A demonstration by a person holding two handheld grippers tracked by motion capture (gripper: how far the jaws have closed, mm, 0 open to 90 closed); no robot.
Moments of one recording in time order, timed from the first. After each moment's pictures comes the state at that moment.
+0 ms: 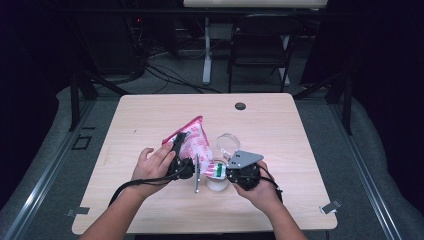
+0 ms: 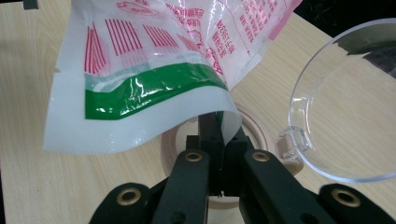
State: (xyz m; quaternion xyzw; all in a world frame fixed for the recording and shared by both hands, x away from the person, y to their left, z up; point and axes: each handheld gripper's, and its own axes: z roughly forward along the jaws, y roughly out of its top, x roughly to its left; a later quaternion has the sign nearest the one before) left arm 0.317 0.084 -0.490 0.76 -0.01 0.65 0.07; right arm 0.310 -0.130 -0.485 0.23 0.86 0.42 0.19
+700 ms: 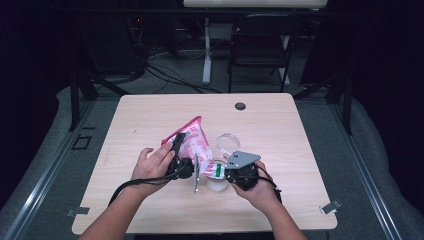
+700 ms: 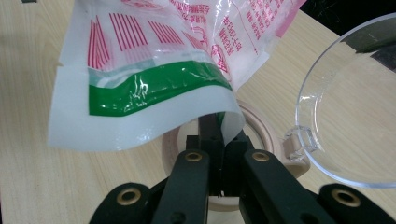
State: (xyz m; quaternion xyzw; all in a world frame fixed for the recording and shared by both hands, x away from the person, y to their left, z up) left arm 0.320 0.086 -0.493 0.76 0.00 0.64 0.07; right arm 0.312 -0.126 -0.489 0.22 0.86 0.42 0.19
